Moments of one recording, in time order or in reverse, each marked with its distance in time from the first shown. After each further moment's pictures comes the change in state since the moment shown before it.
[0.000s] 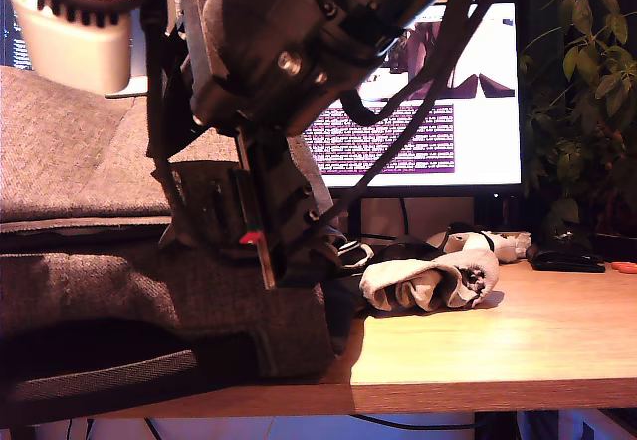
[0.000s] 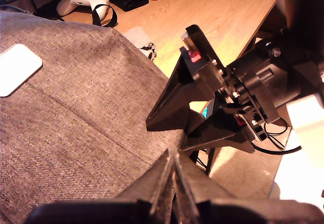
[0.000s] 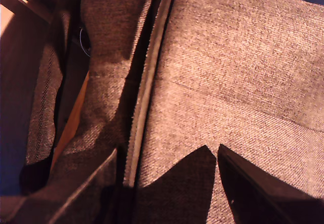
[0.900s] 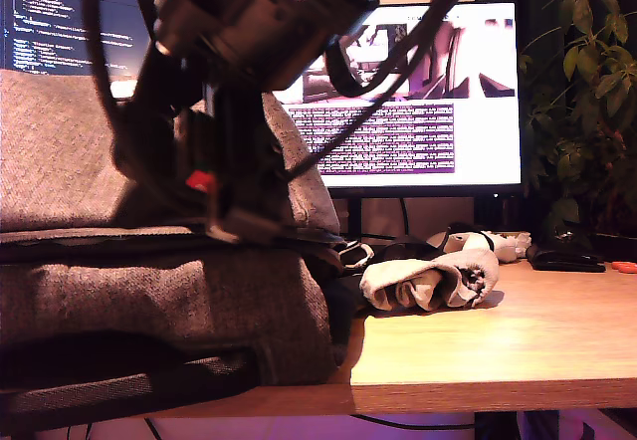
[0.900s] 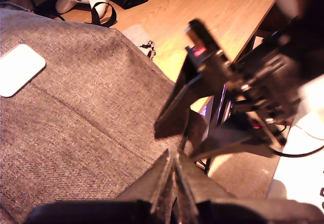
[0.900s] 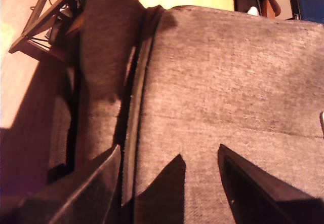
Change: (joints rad) left arm 0.000 0.000 0.000 -0.008 0.000 0.000; right arm 0.020 -0.041 0.046 -0.142 -0.106 0.188
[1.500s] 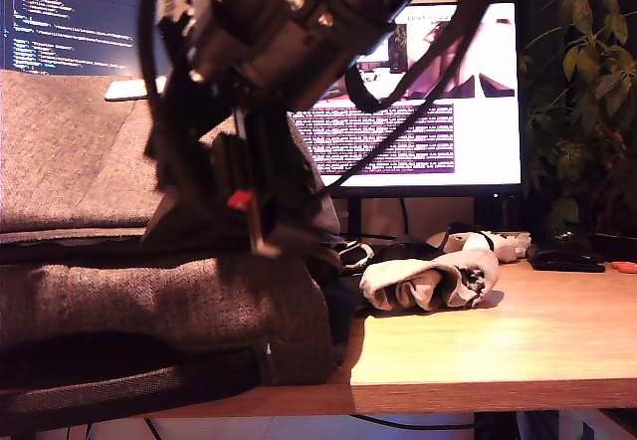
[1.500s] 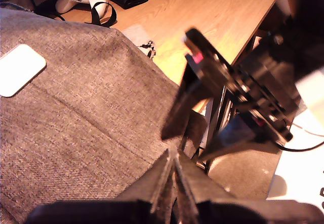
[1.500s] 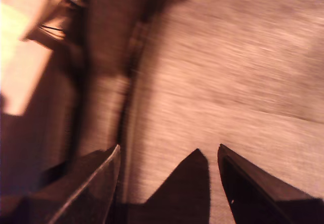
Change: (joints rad) left arm 0.000 0.000 0.000 -0.003 0.000 0.000; right arm -0.058 0.000 0.001 0.006 -0.024 -0.055
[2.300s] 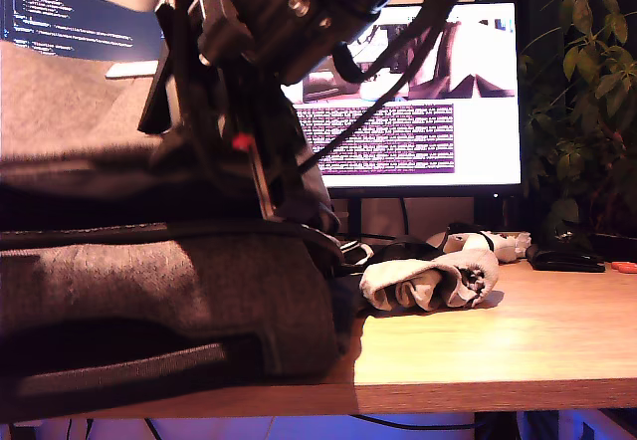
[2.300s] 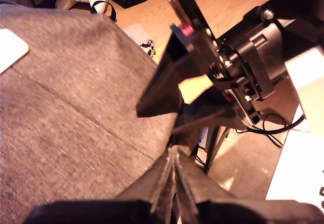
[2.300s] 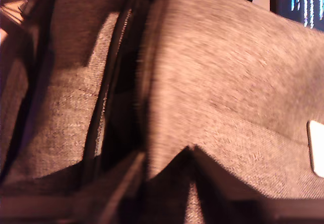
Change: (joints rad) left arm 0.000 0.000 0.000 0.000 0.014 -0.001; right arm -0.021 0.000 0.000 0.135 0.000 -0.218
